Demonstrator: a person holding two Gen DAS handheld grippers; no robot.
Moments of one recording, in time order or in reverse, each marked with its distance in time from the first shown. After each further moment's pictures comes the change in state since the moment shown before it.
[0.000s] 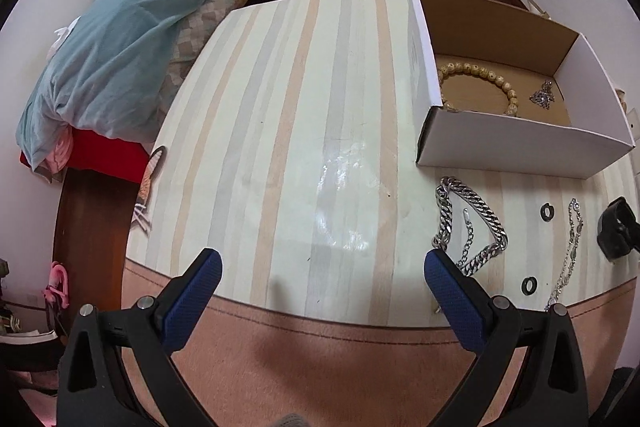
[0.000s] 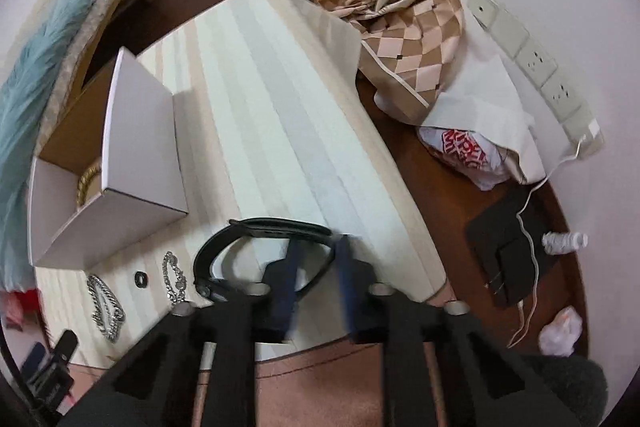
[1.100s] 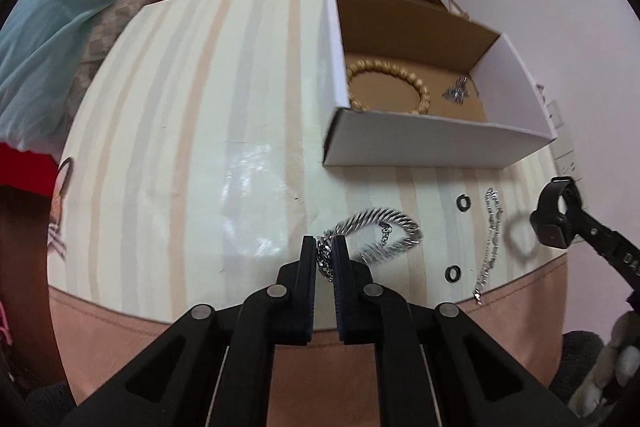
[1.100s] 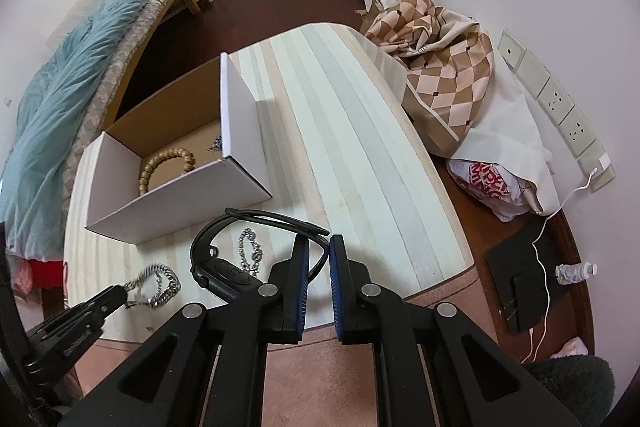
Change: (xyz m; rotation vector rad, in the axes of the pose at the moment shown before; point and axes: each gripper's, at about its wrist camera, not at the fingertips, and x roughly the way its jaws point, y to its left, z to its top) left arm -0.010 0.003 -0.001 0.046 0.010 -0.377; right arm -0.056 0.026 -0.032 -0.065 -0.118 0.116
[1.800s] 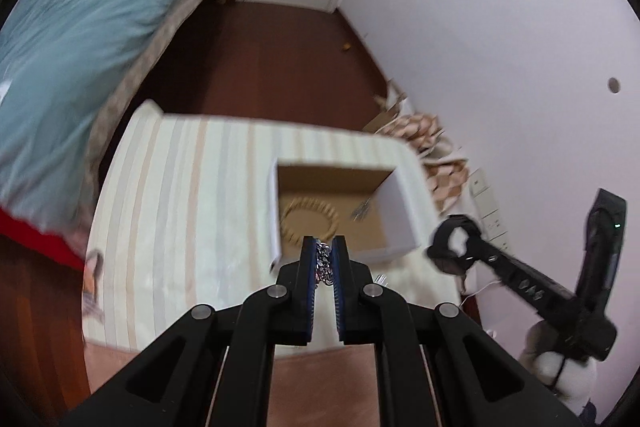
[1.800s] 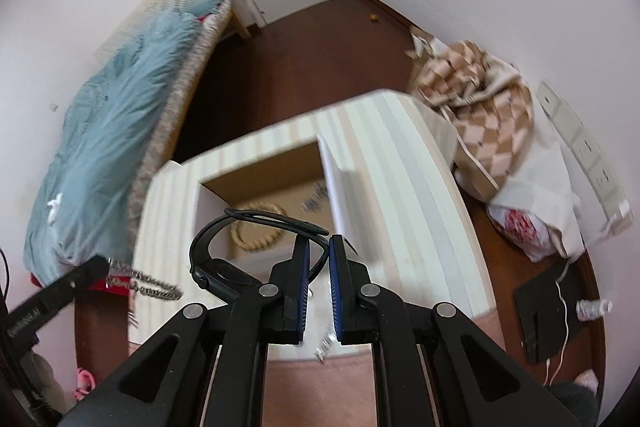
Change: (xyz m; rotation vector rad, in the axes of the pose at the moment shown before) left arm -0.137 -0.013 0.073 0.046 -0.233 -0.192; right arm -0.072 0.055 0.056 -0.078 -0.096 0.163
